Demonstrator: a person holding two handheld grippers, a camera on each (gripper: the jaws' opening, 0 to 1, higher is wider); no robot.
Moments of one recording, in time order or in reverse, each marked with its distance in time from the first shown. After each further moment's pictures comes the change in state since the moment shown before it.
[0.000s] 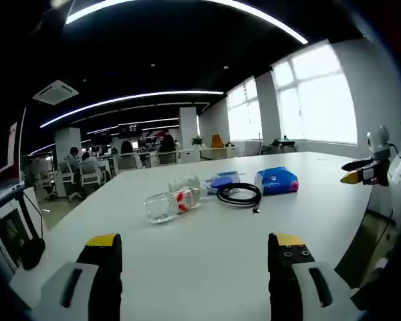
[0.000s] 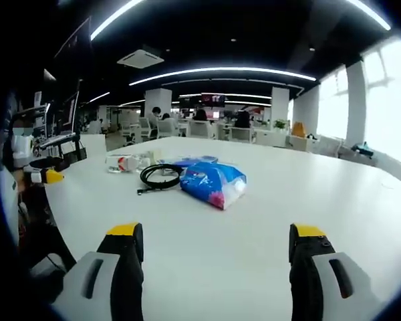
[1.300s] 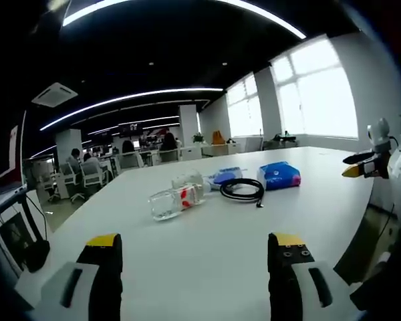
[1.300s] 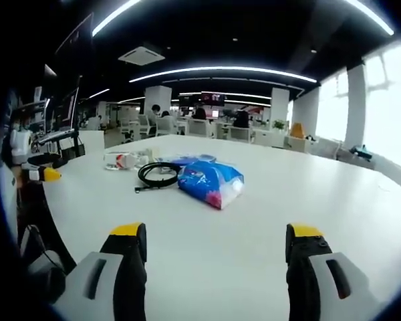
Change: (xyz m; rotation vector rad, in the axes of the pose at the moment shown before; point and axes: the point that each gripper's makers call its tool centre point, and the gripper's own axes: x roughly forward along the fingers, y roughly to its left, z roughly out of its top) left arm -0.004 0.008 -0.004 0.029 0.018 0.018; right arm 0.001 -0.003 0.000 -0.015 0.012 -0.019
